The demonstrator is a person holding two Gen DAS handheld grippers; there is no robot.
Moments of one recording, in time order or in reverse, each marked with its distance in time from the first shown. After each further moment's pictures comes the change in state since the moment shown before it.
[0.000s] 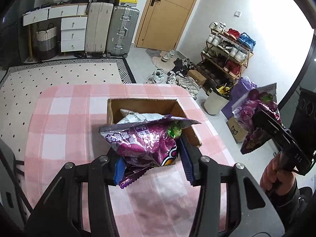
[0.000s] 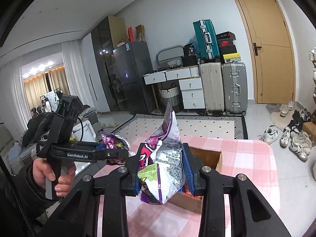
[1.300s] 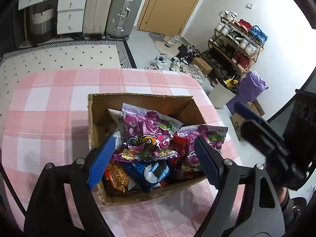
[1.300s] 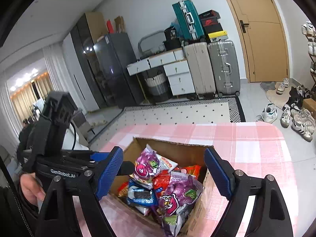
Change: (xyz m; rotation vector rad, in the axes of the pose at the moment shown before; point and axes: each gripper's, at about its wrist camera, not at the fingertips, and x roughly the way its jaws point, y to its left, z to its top) left arm 0.175 0.021 0.026 -0.055 0.112 0.001; right arm 0.127 -0.080 -0.015 0.132 0.071 -0.051
